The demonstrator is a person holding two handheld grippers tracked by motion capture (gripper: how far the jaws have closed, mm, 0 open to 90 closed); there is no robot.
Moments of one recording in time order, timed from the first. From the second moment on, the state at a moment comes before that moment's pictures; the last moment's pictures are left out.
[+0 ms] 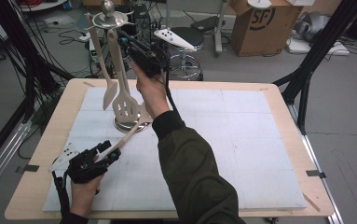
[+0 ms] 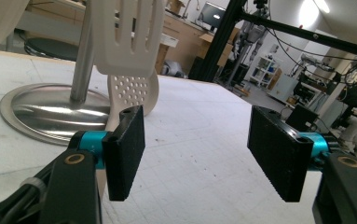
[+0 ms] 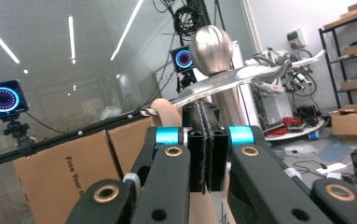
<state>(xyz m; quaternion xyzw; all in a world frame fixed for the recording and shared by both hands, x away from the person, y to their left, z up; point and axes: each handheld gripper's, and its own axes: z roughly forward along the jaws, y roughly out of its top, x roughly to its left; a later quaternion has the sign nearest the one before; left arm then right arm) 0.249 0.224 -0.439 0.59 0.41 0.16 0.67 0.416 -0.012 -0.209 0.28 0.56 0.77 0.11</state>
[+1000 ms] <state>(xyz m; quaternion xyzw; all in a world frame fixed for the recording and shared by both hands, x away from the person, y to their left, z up) 0.248 0.225 -0.438 0.59 0.41 0.16 0.67 0.406 -0.002 -0.203 0.26 0.55 0.78 0.10</state>
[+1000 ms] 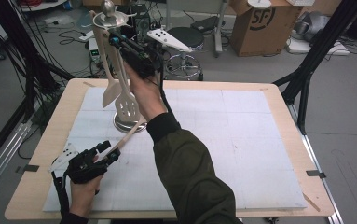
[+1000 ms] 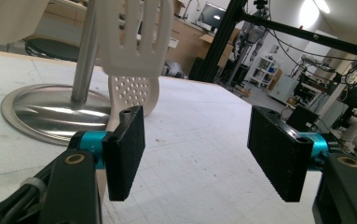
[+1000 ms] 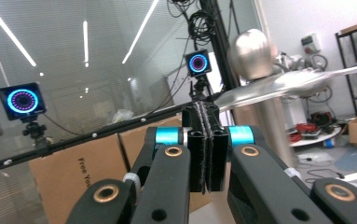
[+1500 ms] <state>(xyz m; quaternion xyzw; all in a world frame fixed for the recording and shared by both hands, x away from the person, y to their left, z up) 0.248 0.228 -0.439 0.59 0.42 0.16 0.68 0.445 -0.033 -0.215 0.29 0.53 0.79 0.09</state>
